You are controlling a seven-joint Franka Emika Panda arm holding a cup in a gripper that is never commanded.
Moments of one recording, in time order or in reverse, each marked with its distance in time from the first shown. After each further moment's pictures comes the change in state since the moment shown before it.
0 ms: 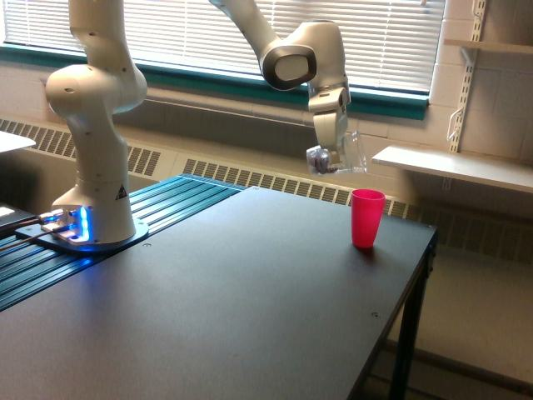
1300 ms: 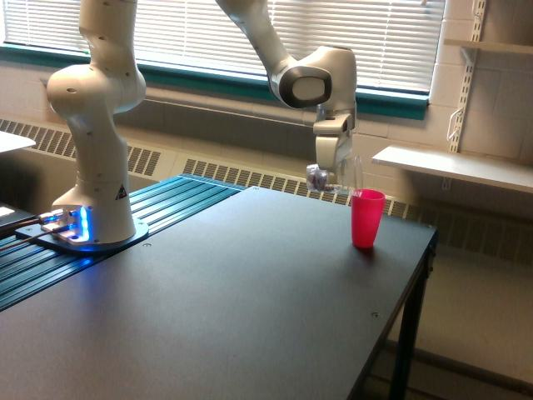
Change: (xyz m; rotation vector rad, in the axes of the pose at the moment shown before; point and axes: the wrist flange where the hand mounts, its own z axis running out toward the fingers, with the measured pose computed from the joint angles) arm -0.015 -0.017 0.055 -0.119 -0.081 0.087
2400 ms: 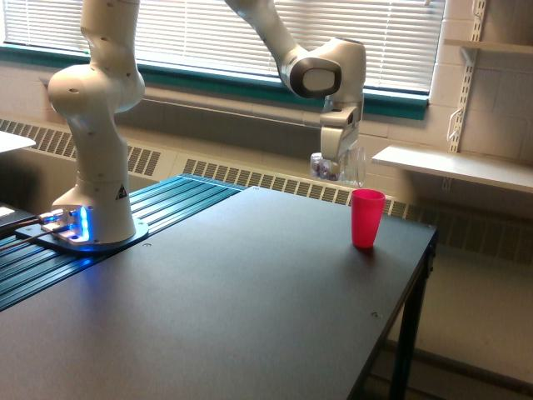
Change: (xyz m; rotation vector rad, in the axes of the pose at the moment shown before) arm -0.024 -0.032 -0.018 -0.034 -0.067 0.040
